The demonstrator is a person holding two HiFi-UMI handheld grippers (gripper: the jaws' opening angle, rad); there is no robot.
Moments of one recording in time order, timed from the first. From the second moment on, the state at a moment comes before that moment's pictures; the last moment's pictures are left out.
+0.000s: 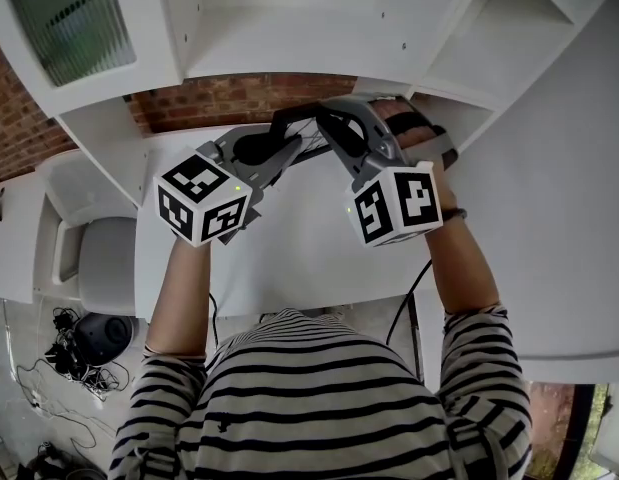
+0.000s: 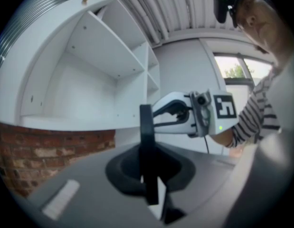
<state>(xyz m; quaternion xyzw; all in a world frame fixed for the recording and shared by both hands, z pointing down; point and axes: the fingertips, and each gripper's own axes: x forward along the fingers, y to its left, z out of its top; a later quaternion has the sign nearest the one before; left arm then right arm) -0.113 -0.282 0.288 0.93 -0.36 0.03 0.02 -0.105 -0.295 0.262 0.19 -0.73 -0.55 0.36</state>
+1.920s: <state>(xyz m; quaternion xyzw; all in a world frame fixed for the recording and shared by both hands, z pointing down) -0.157 -0.323 0.216 0.89 -0.44 -0.07 -0.06 -0.120 -0.363 0.163 0.23 -0.66 -0.61 0.38</state>
